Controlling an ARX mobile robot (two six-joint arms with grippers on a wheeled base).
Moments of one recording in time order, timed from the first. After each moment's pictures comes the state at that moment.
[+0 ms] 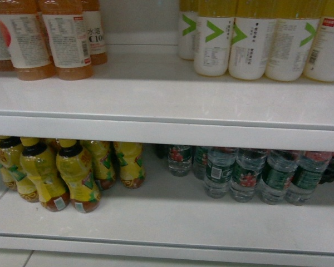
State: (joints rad) left arm 0.00 0.01 0.01 0.00 0.00 0.00; right arm 0.02 0.54 0.46 -0.04 0.00 0.21
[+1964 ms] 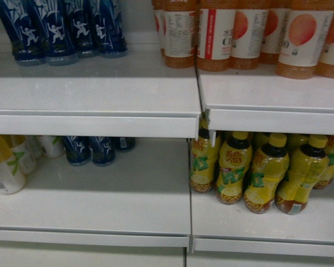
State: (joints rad) left arm 0.00 0.01 0.01 0.00 0.00 0.00; right arm 0.02 0.54 0.46 -0.04 0.00 0.21
